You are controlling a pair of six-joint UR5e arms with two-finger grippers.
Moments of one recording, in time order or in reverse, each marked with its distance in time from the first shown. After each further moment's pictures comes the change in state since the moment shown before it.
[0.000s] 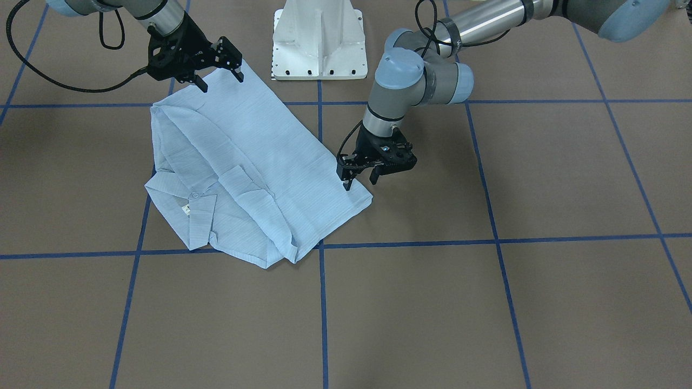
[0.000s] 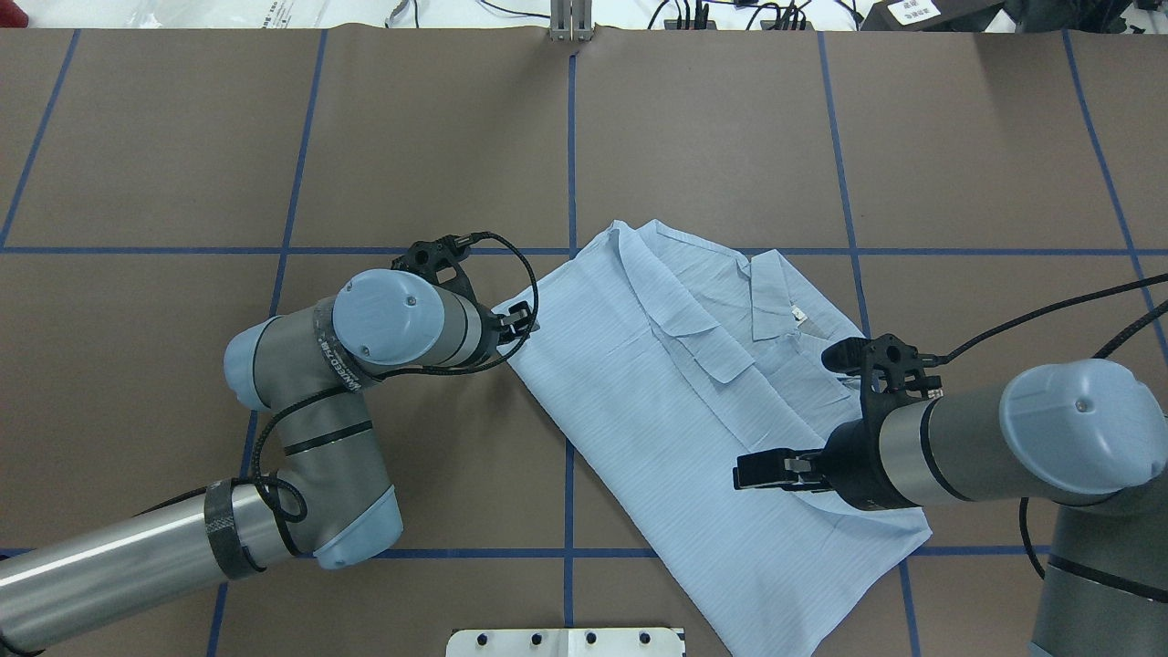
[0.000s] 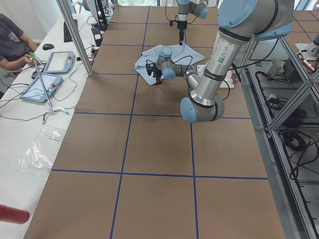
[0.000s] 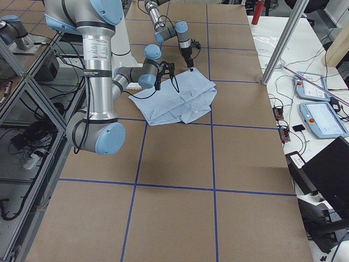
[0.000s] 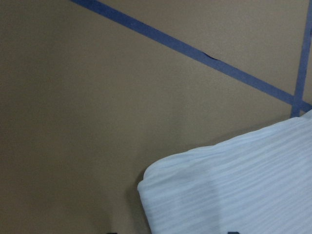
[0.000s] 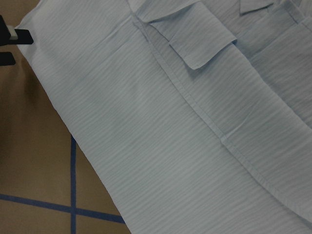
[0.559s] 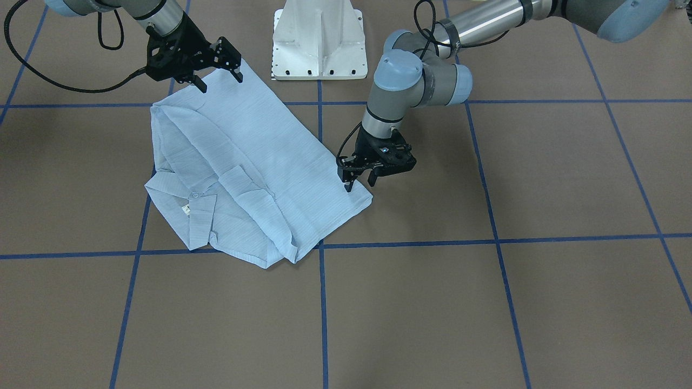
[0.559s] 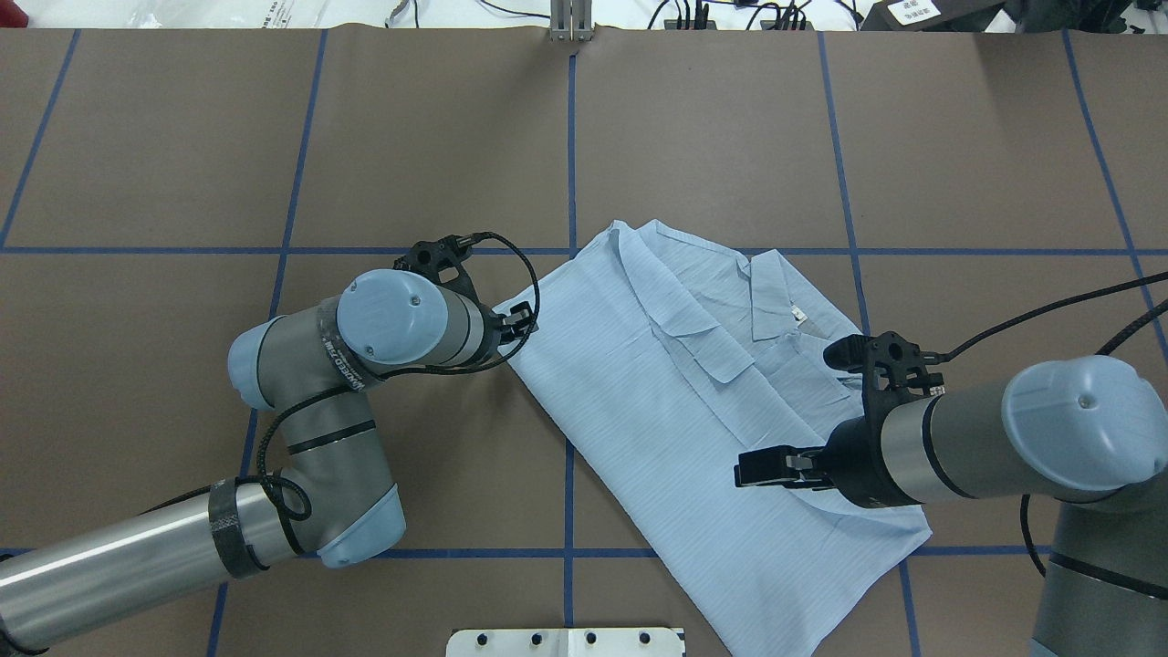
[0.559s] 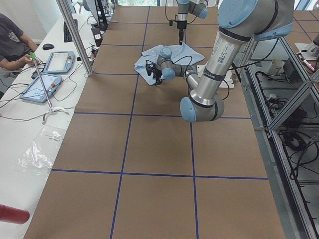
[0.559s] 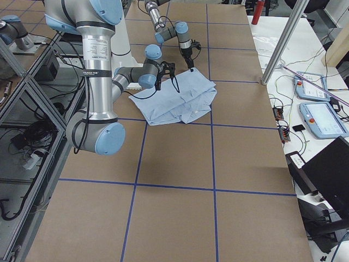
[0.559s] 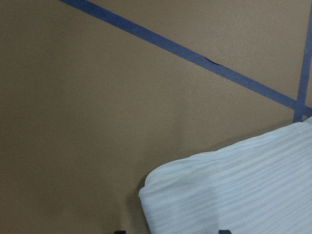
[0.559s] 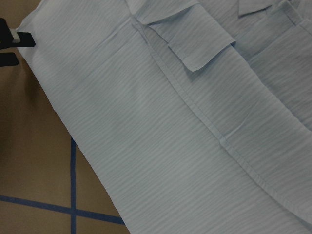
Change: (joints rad) left arm 0.001 -0.007 0.011 0.000 0.001 0.000; right arm 0.006 -0.001 0.000 0.000 0.004 0.000
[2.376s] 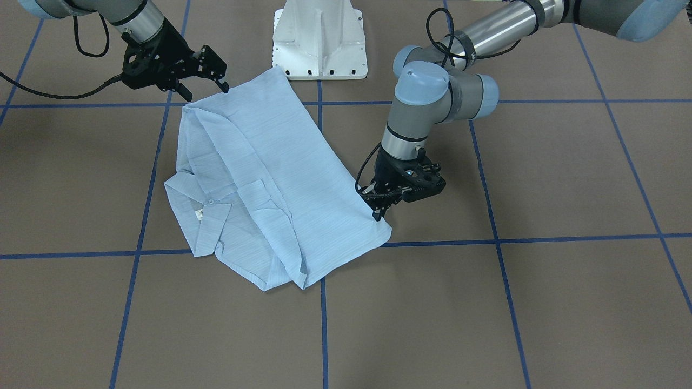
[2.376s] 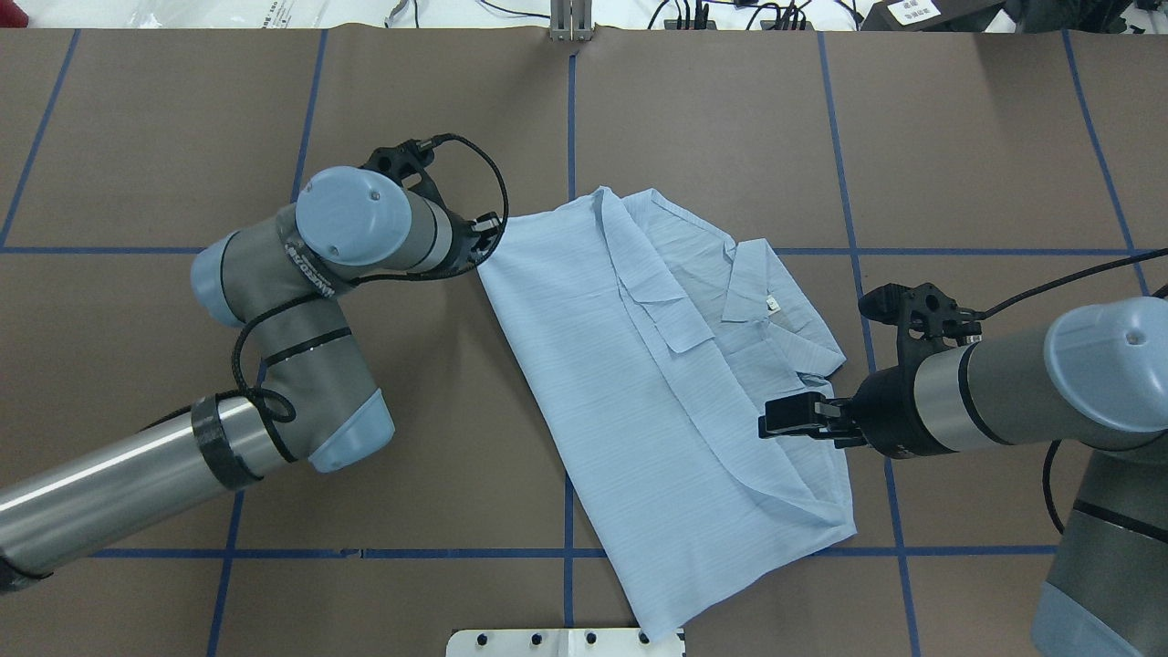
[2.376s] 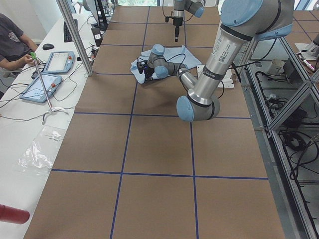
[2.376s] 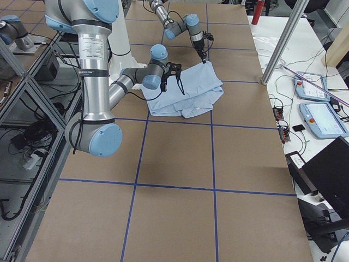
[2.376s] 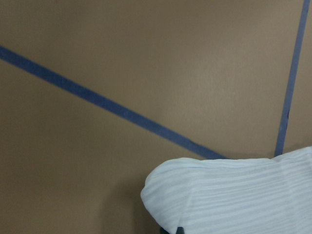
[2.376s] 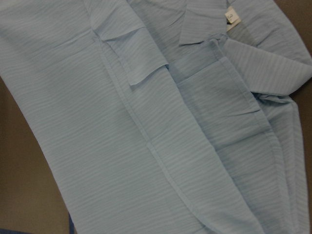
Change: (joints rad) left arm -0.163 -0.055 0.060 -0.008 -0.008 0.035; right arm 0.117 -0.001 -0.011 0.000 0.058 -0.002
